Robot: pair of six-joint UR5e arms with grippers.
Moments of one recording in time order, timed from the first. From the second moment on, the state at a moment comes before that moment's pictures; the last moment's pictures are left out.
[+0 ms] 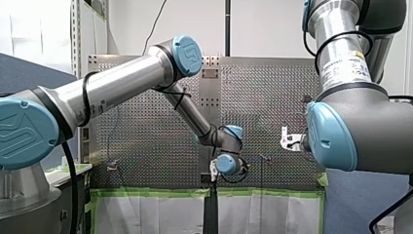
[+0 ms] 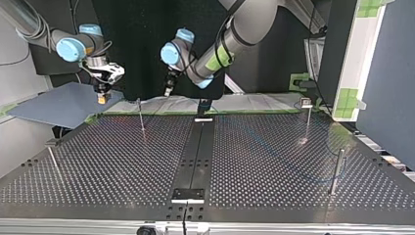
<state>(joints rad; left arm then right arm) -0.79 -2.63 -1.27 -2.65 -1.91 -1.81 1.64 -0.93 1.86 -0.74 1.33 1.58</state>
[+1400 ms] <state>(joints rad) -0.83 -2.63 -1.33 -2.59 -1.94 -1.85 1.64 -0.93 2.06 -0.95 1.36 1.63</state>
